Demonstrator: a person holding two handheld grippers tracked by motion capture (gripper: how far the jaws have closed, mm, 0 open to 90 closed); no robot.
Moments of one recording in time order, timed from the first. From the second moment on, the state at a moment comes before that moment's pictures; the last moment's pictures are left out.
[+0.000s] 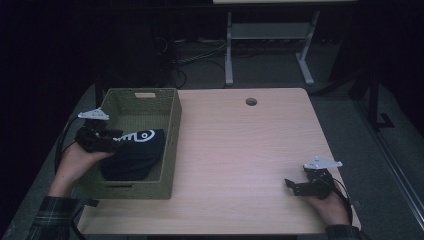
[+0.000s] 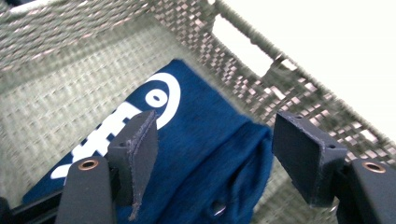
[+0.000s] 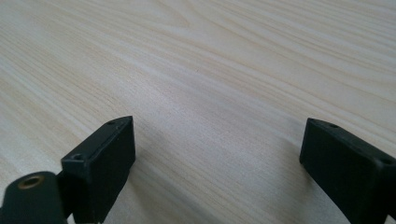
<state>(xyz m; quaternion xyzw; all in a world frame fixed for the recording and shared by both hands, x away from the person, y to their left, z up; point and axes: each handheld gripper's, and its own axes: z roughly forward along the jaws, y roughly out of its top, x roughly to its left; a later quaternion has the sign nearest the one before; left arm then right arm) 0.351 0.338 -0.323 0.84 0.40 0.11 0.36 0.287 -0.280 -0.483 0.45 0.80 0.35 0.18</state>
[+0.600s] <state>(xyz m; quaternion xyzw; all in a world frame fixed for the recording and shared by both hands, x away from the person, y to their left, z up) 0.337 0.264 -0.314 0.83 0.35 0.12 0.42 0.287 -0.280 -0.483 0.45 0.80 0.35 0.18</state>
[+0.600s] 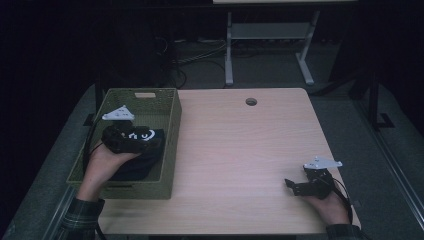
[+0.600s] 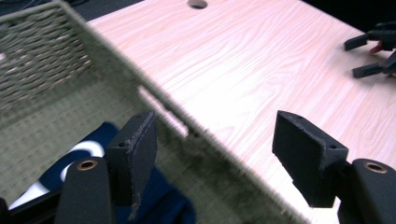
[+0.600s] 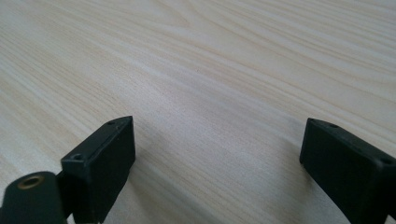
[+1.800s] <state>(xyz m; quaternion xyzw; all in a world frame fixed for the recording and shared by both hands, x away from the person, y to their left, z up) 0.305 0.127 -0.366 0.84 0.30 0.08 0.45 0.287 -0.280 -0.483 0.45 0.80 0.35 0.18</state>
